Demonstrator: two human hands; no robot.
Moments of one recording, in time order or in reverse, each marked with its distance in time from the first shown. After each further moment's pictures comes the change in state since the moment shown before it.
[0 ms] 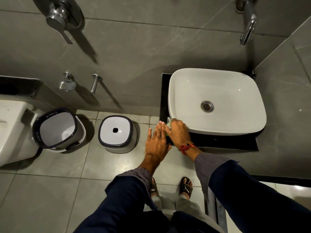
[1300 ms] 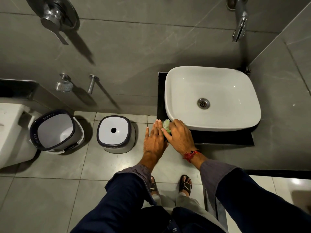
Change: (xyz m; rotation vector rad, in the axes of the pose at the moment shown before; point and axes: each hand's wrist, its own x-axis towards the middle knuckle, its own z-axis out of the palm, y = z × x) left_hand -0.001 0.003 0.009 0.009 0.005 -0.008; right_hand -0.040 0.020 -0.010 -0.103 0.127 -0.231
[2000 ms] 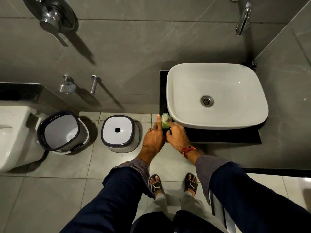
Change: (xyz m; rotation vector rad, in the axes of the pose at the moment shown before) left_hand 0.014 -0.012 -0.017 -0.244 0.021 -0.045; right_hand 0.014 -0.004 0.027 0.380 -0.223 0.275
